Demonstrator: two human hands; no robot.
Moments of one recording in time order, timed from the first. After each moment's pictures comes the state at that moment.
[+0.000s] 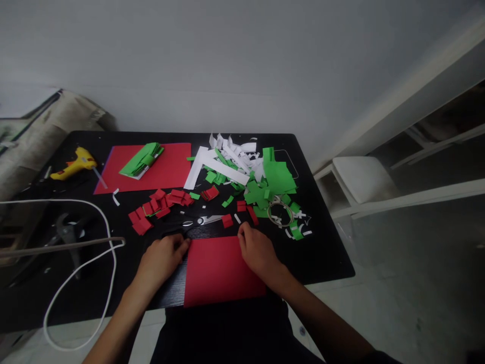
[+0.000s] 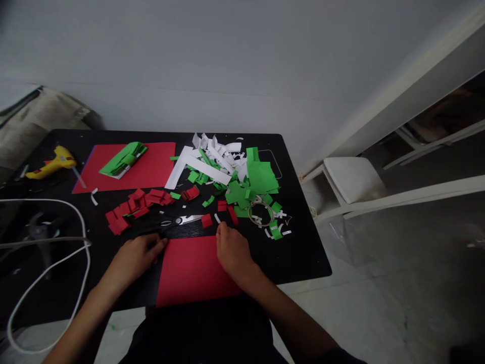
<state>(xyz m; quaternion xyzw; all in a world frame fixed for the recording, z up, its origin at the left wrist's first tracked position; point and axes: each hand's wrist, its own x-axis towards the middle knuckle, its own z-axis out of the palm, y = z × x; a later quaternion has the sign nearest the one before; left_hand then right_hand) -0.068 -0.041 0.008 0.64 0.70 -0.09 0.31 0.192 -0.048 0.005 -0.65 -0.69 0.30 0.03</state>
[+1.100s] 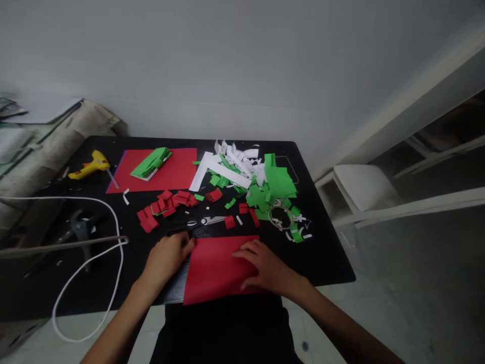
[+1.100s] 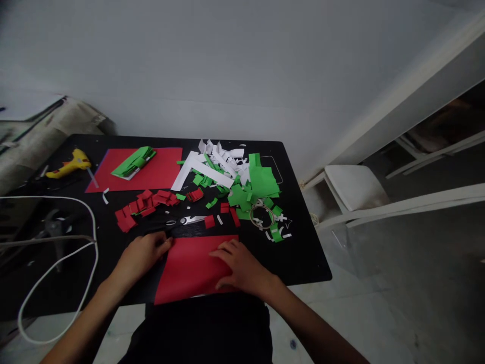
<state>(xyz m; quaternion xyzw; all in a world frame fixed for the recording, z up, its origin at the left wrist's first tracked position) -0.059 -0.044 0.014 0.65 0.70 -0.09 0.28 0.237 -0.074 -0.013 -0.40 -0.83 0.37 0.08</state>
